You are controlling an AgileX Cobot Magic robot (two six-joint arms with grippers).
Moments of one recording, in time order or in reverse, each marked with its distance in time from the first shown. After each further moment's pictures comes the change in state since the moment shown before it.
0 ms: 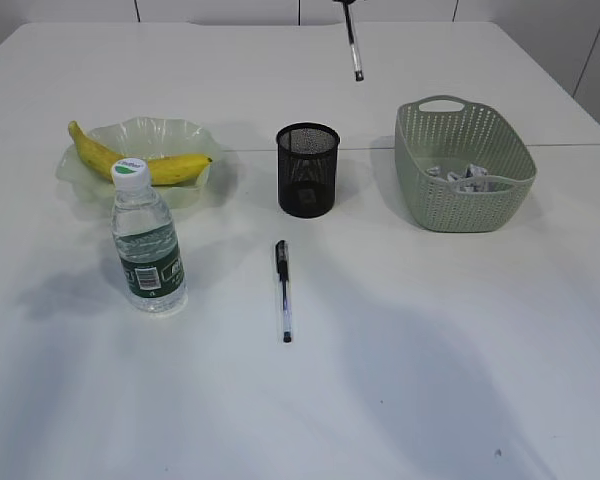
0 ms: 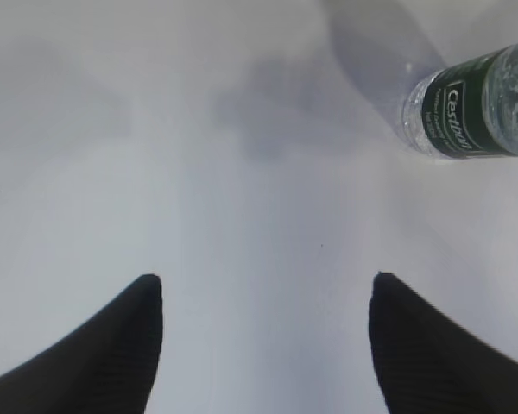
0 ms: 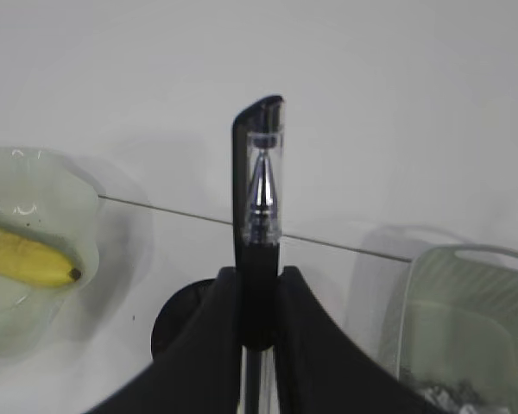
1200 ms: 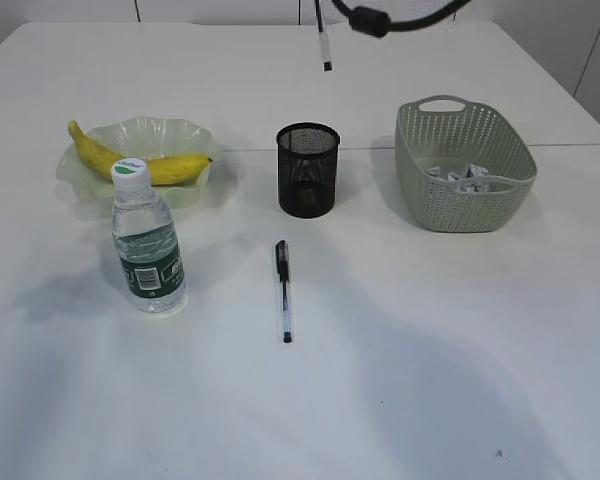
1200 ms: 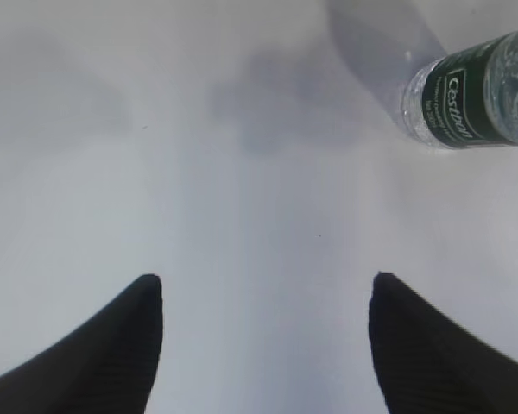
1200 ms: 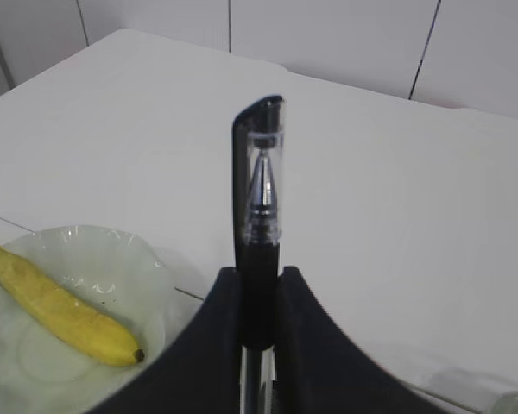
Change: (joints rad) left arm 0.000 0.000 0.000 0.000 0.020 0.000; right arm 0.000 -0.215 0.519 -0.016 -0.643 -0.024
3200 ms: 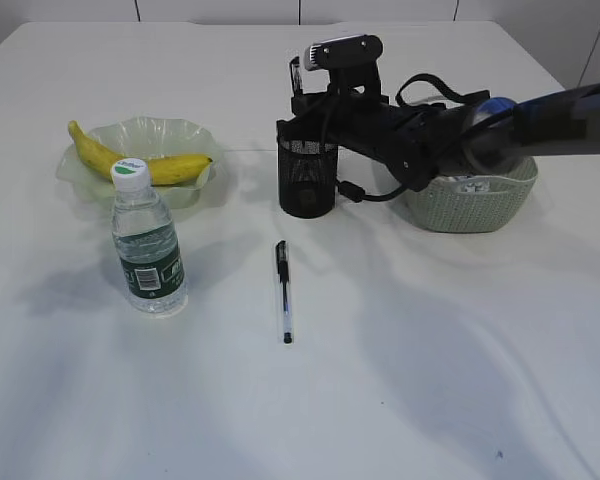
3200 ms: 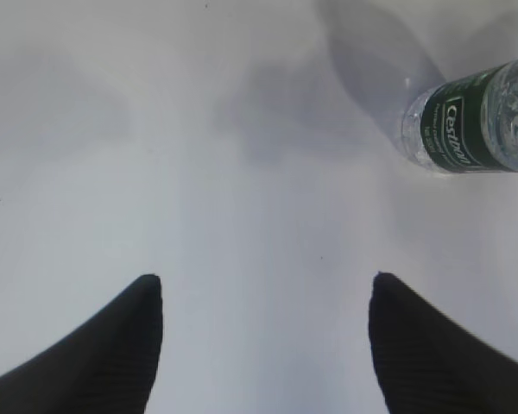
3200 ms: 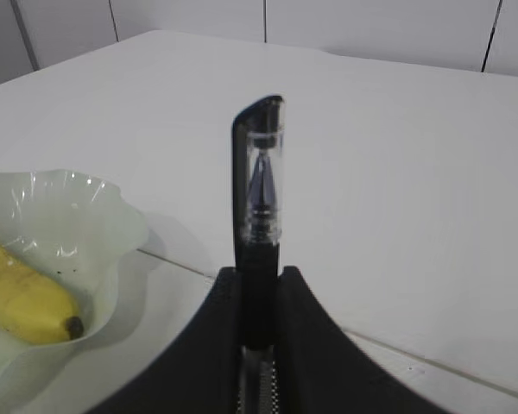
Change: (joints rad) left arm 0.000 0.000 0.000 -0.005 -0.037 0.000; right arm -0.099 0.380 0.140 0.011 -0.682 0.000
